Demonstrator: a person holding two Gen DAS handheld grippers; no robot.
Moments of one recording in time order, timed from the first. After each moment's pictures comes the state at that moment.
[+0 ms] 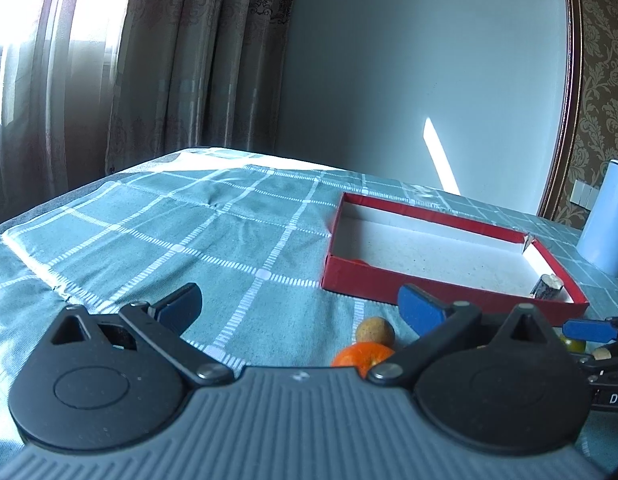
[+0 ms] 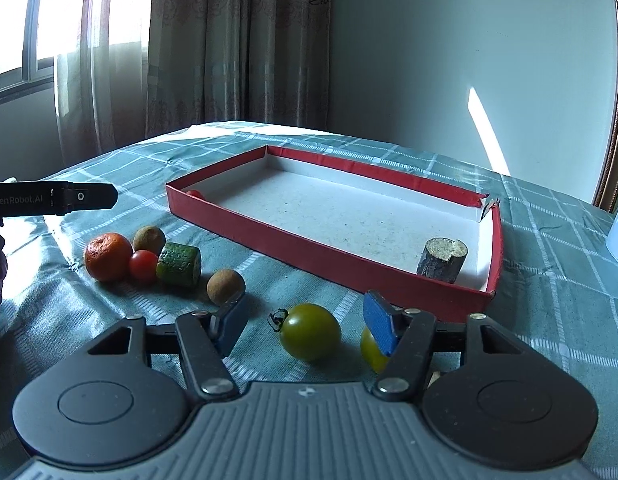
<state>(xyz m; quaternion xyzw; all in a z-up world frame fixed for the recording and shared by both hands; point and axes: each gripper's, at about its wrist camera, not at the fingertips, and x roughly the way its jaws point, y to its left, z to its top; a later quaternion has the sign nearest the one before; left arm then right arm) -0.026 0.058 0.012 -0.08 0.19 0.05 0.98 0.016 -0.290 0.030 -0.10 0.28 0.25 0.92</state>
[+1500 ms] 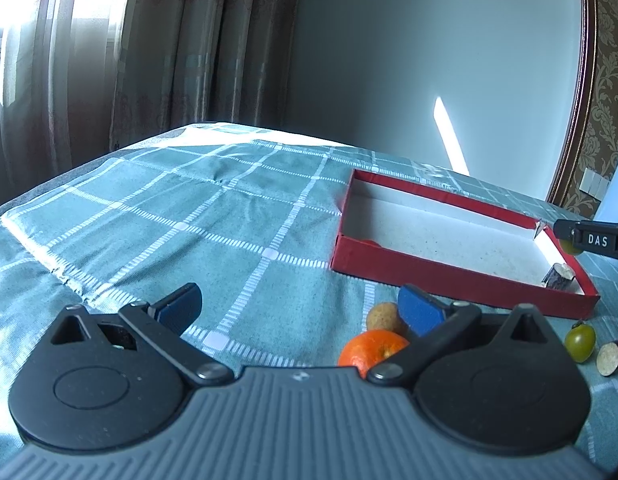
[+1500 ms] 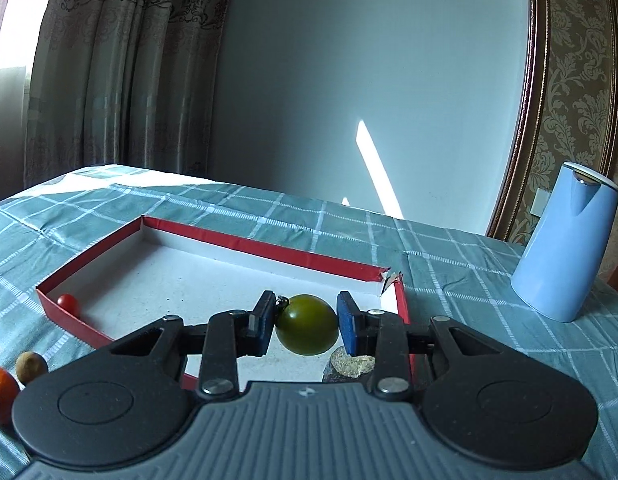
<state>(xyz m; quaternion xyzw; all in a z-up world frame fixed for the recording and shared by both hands) -0.015 0.062 0.007 -0.09 0.23 0.06 0.97 0.088 -0.262 0.062 -0.10 0.23 0.05 0.97</state>
